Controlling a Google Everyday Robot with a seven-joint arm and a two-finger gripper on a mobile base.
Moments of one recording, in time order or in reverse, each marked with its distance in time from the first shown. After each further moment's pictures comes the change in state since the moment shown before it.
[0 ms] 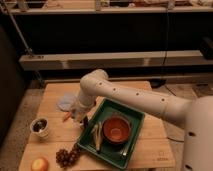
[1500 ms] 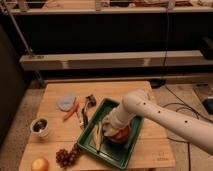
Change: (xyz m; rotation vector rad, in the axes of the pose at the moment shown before) arm -0.113 -0.115 -0.035 -0.047 -0.030 0.287
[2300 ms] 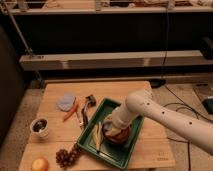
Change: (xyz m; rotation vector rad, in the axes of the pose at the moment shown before) arm 0.001 0.001 -0.005 -0.016 0.011 0.020
